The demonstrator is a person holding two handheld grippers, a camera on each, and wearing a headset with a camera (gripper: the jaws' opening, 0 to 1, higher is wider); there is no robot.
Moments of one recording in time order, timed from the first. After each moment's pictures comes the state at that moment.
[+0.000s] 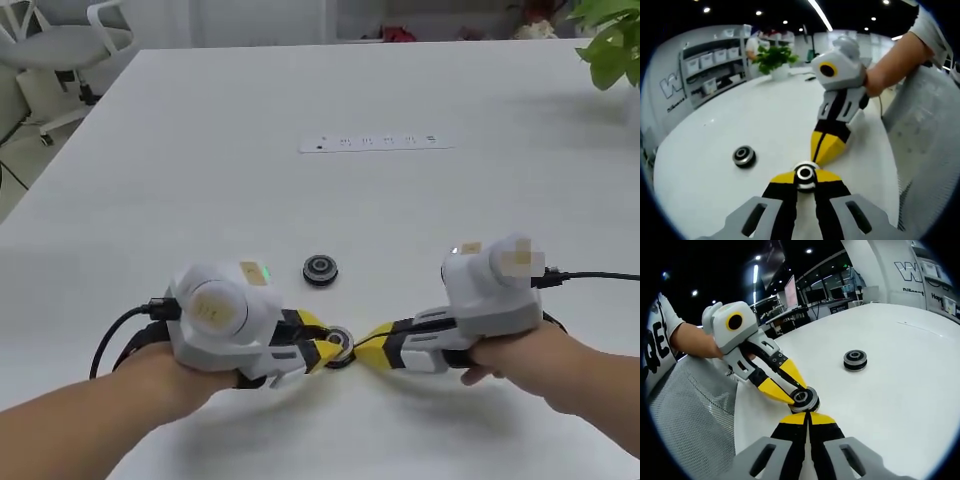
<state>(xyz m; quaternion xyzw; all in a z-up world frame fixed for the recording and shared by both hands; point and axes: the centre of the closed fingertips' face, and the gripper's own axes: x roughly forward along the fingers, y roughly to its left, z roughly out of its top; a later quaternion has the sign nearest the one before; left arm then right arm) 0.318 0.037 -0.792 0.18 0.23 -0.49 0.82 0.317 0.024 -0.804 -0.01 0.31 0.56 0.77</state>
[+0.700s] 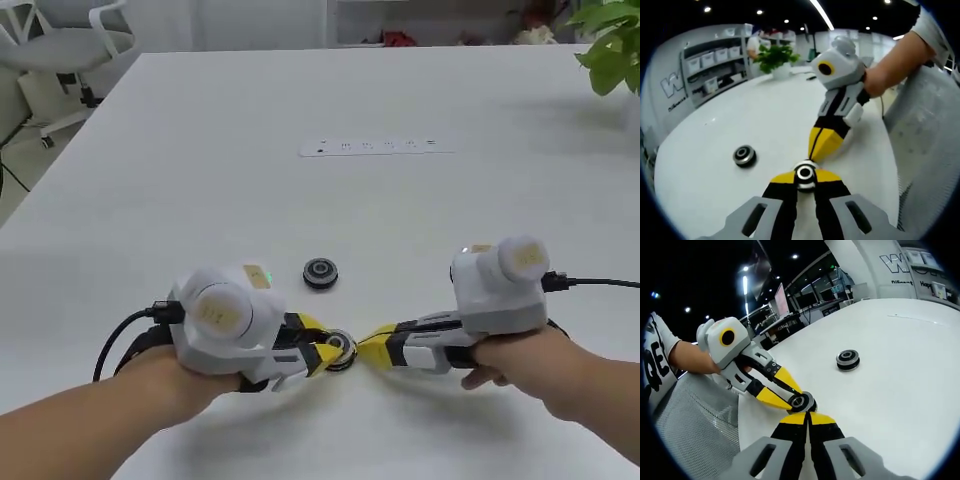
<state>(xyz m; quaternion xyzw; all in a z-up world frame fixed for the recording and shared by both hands) 0.319 0.037 -0.793 0.18 0.23 -0.49 0.82 0.324 0.024 -0.795 0.06 0.32 0.53 0.78</state>
